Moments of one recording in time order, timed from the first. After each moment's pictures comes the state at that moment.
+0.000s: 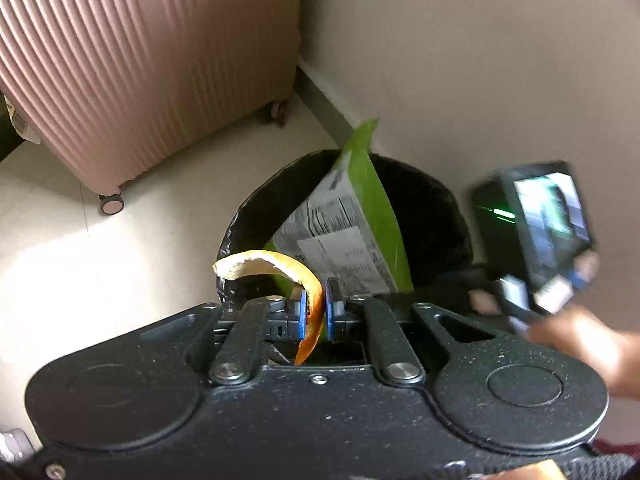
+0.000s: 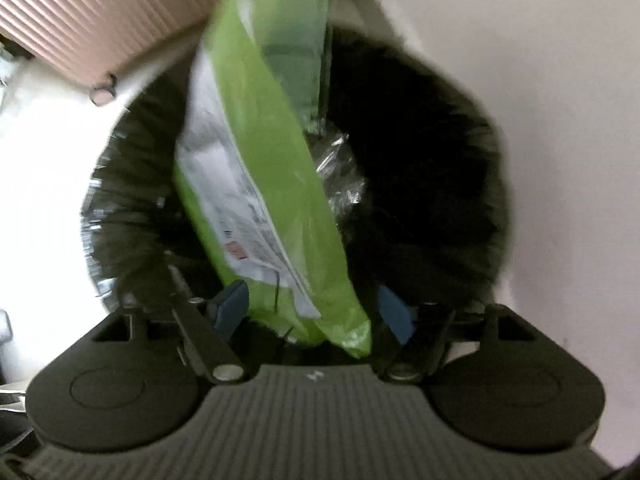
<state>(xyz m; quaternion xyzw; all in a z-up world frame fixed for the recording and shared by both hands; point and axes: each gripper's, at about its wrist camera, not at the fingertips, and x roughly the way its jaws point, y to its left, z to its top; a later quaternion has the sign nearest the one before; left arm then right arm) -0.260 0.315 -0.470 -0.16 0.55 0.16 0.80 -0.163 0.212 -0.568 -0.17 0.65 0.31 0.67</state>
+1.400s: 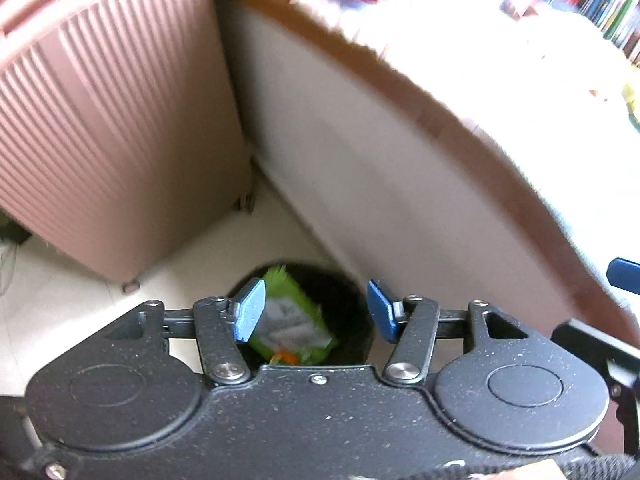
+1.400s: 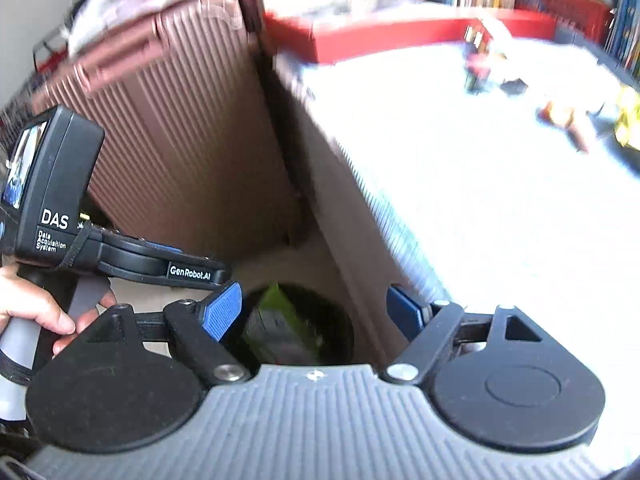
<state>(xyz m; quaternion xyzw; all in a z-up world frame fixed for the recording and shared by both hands) -0.166 0.245 -0.231 -0.10 0.52 0.14 0.83 -0.160 0.035 -0.177 -0.04 0.45 0.34 0.83</state>
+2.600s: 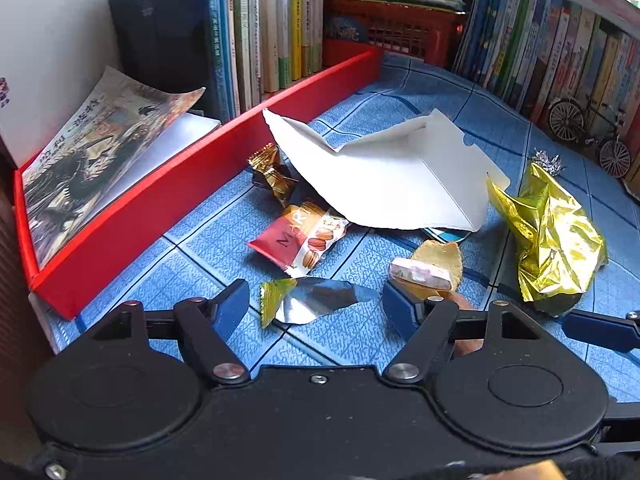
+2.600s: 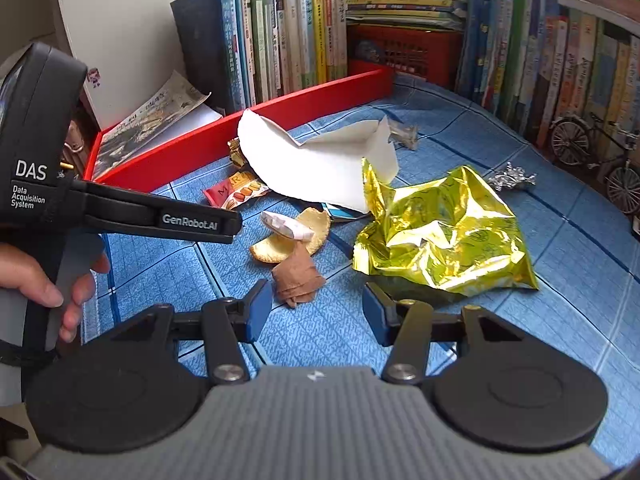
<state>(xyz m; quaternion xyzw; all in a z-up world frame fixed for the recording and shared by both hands) 0.074 0.066 -0.185 0.00 0.43 0.05 0.90 0.019 -0.119 -0.166 -0.01 0.40 0.24 0.88</state>
